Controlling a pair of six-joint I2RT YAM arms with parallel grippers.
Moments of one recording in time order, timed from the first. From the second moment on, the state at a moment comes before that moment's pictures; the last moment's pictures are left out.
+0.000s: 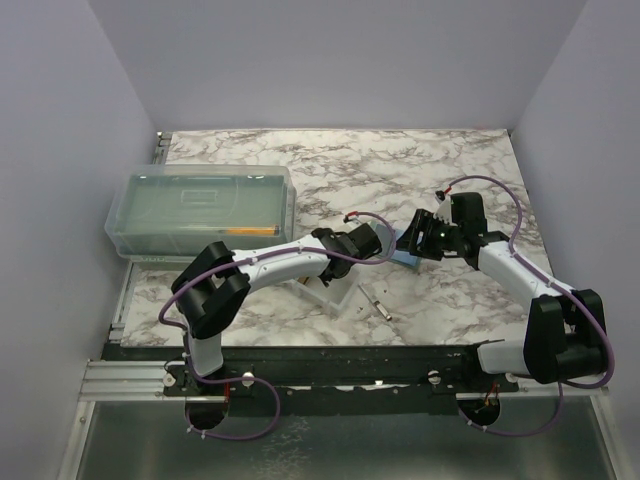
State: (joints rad) left arm -0.98 1.82 1.30 -0.80 -0.62 -0.26; right arm 0.16 1.33 0.74 -0.24 -0.46 0.46
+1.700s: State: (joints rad) left arm -0.65 1.49 1.36 -0.36 0.43 -0.66; right arm 0.21 1.32 0.49 0.83 -1.01 1.16
